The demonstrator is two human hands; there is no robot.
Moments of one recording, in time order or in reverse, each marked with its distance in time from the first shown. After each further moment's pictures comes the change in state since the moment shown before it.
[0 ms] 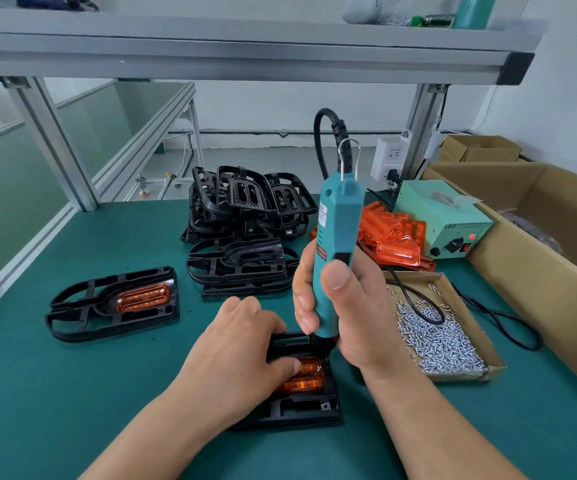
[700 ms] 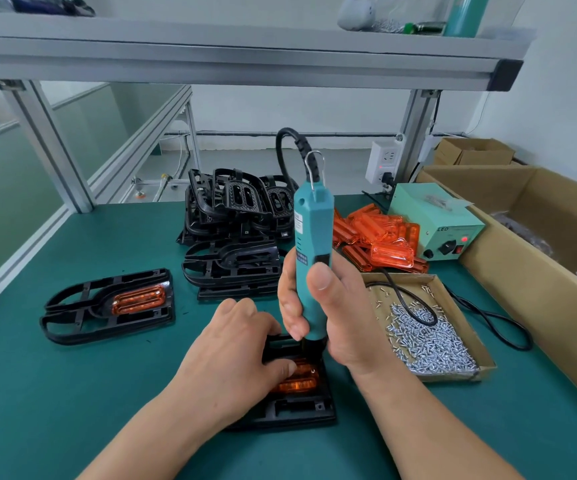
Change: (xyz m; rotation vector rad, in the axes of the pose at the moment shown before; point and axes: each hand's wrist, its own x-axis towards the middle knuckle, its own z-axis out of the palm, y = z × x) left_hand 0.000 0.003 -0.002 -0.006 -0.035 -0.008; right_hand 0.001 0.001 0.003 0.063 -0.062 0.096
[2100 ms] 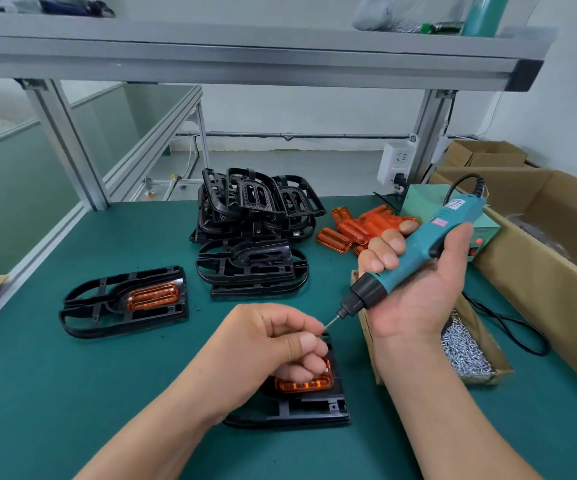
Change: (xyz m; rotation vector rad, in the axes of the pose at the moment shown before) left_hand -0.003 0.006 -0.013 -1.259 -0.238 -0.210; right_hand 0.012 -0.017 -0.032 0.669 0.602 -0.220
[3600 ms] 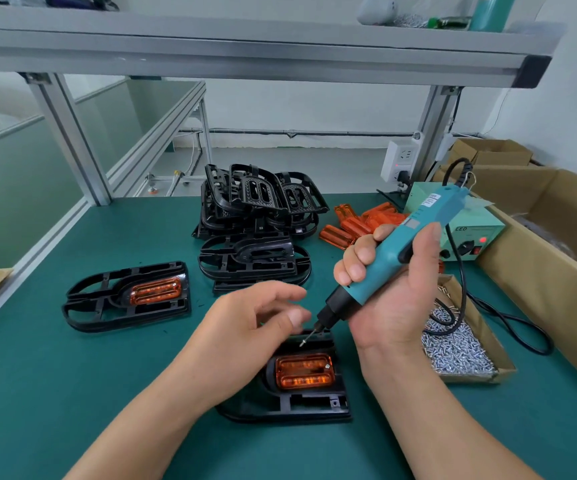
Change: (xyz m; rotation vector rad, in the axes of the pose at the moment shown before) left_hand 0.001 -0.001 -0.017 0.536 0.165 0.254; right_hand -0.017 0.021 0.003 -0.173 -0.084 0.012
